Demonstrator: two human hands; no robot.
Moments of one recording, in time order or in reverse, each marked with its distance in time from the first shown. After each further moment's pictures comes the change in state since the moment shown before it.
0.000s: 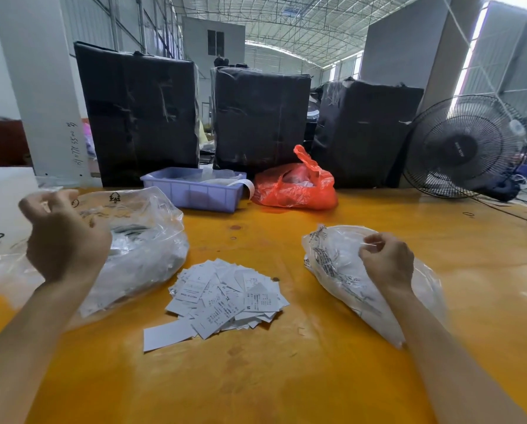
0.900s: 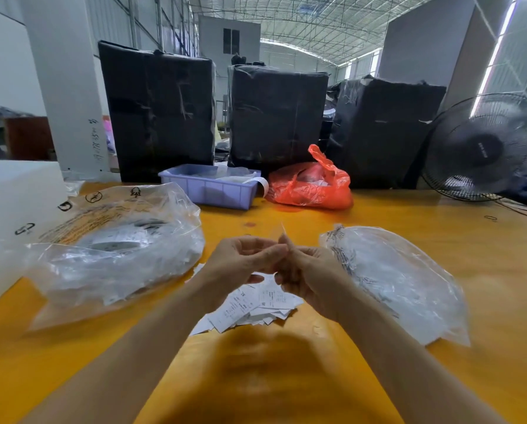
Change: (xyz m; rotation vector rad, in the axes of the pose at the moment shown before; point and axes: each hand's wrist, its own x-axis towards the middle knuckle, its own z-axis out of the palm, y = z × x) left_hand -0.100 0.107 0.011 -0.833 -1.146 -0.205; right_hand -0.081 -0.097 0.022 0.953 -0.997 0.261
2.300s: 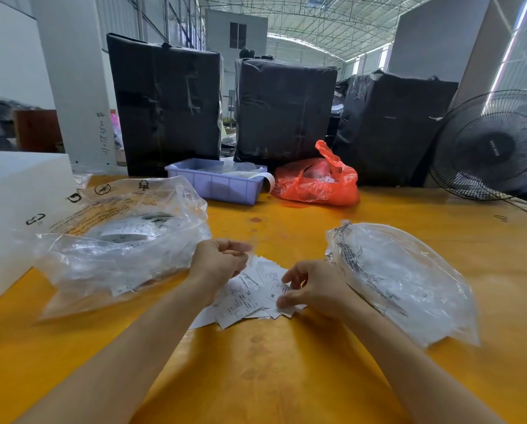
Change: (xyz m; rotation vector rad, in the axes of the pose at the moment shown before) left_hand 0.015 -0.030 -0.020 -0.033 0.409 -0.151; right_hand 0.009 0.026 -0.018 -1.001 0.085 -0.004
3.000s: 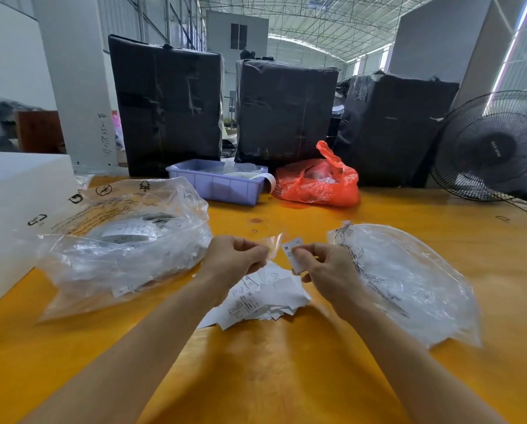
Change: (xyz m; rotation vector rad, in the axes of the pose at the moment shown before) left_hand -0.010 0.012 0.010 -0.018 -0.123 0.075; right_hand 0.004 -0.003 -0.001 0.478 0.343 -0.083
